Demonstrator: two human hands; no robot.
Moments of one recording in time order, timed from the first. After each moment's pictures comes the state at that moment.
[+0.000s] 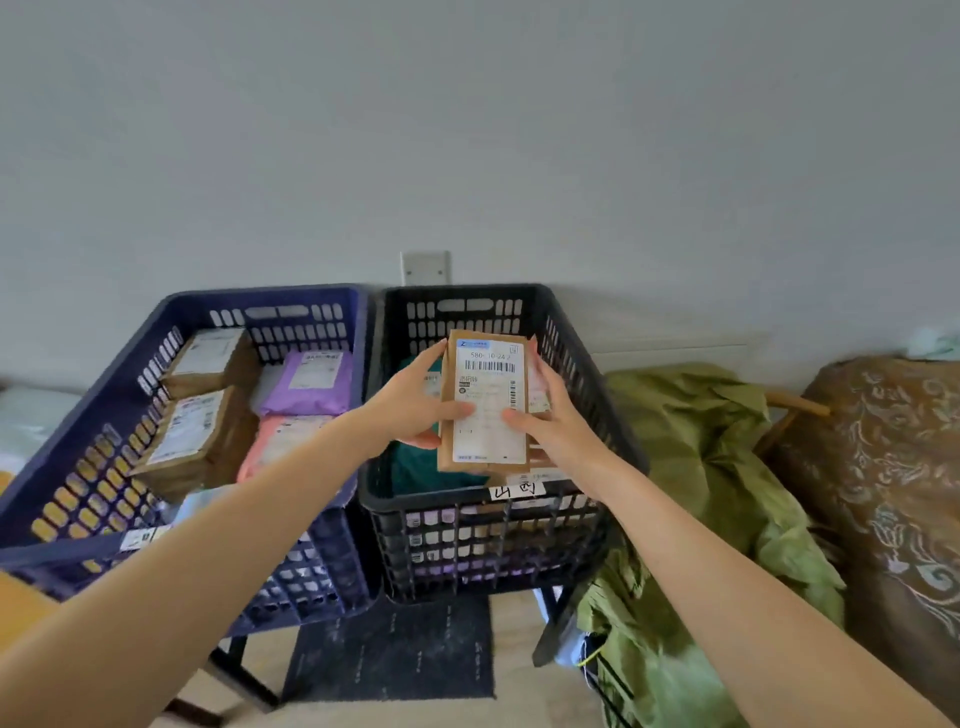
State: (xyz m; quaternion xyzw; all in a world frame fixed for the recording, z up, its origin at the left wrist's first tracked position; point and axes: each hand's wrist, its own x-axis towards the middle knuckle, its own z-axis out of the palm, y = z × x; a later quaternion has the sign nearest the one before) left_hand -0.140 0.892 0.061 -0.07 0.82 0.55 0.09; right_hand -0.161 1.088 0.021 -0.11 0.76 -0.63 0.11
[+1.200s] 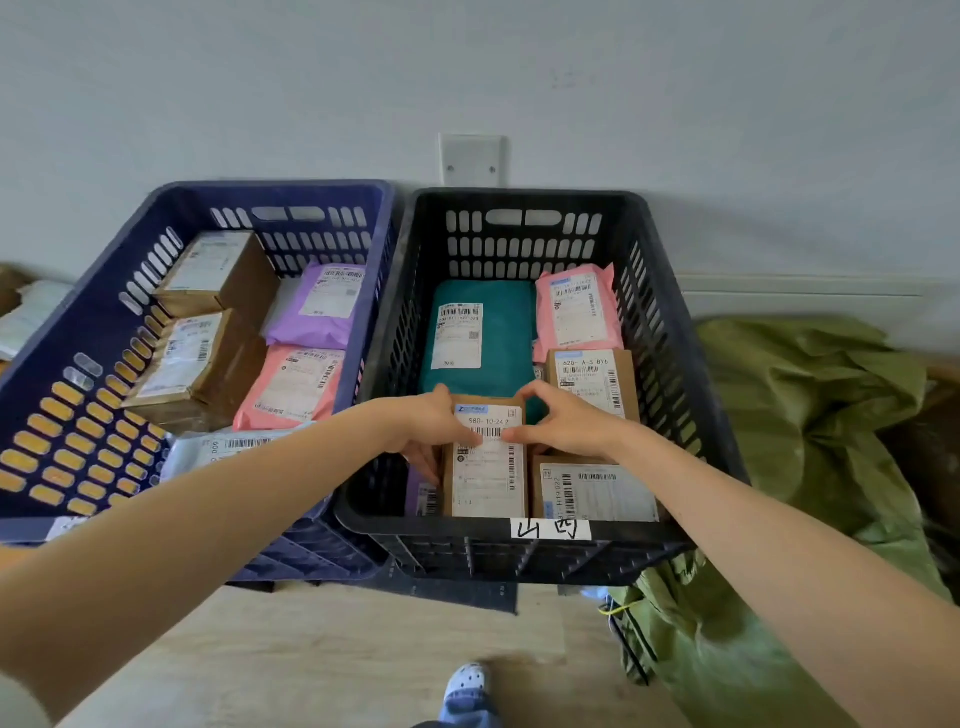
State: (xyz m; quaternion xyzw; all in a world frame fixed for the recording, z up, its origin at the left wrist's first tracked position) left_hand -0.218 0.879 -0.040 -0.24 0.79 0.43 0.36; right_hand -0.287 1.065 -0.085 -0.21 0.83 -0.38 0.36
